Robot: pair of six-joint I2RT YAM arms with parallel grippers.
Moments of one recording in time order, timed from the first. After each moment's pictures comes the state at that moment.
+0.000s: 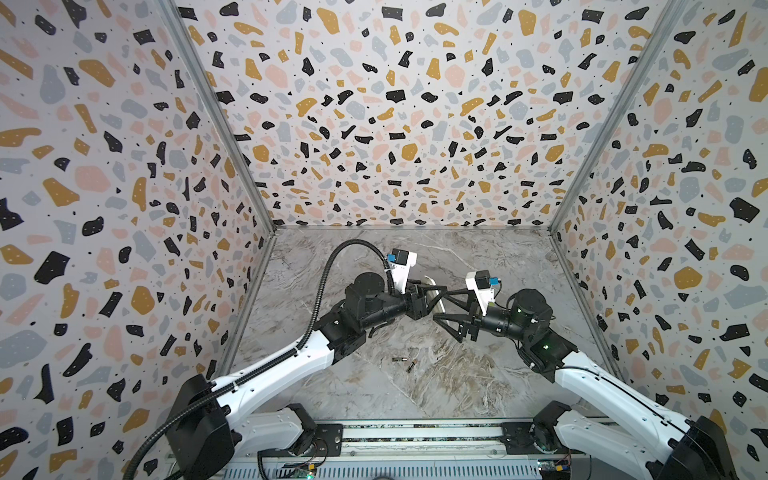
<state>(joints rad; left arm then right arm) -0.80 1.21 0.90 0.18 0.26 -0.62 0.62 0.96 0.62 0.24 -0.59 0.24</state>
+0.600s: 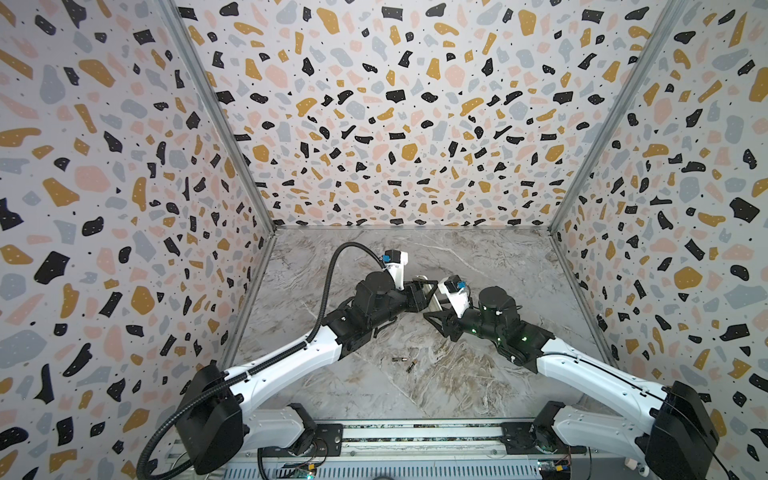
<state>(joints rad) -0.80 1.27 0.90 0.12 0.10 -0.77 0.76 1.13 0.71 0.04 -0.26 0.10</state>
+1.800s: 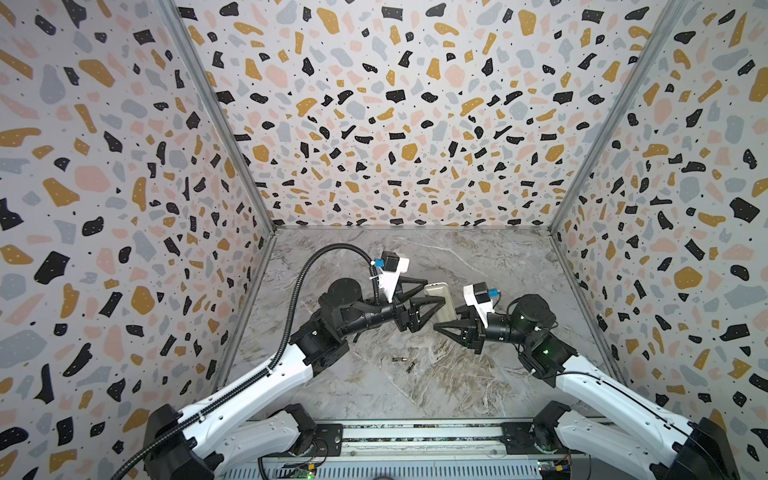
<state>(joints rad) -0.79 1.03 0.86 0.20 0.46 -0.43 0.65 0.93 0.58 0.39 -0.87 0.24</state>
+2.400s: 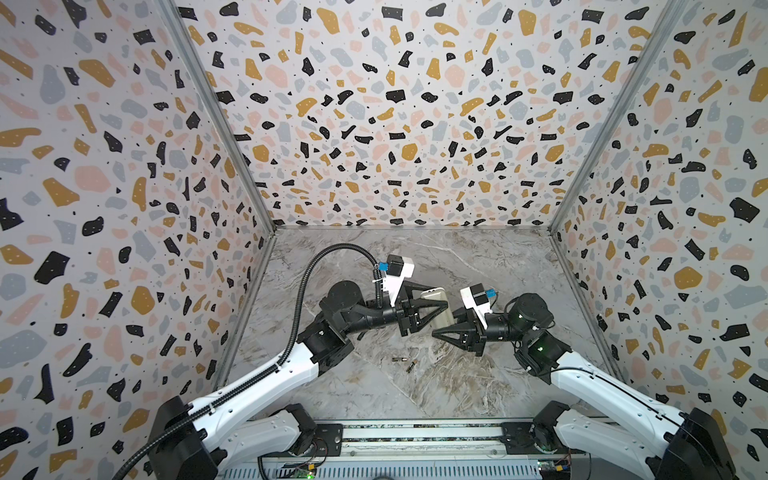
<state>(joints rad) -0.79 1.07 0.83 0.38 0.59 -0.46 0.66 0.99 0.58 0.48 -0.99 0.29</state>
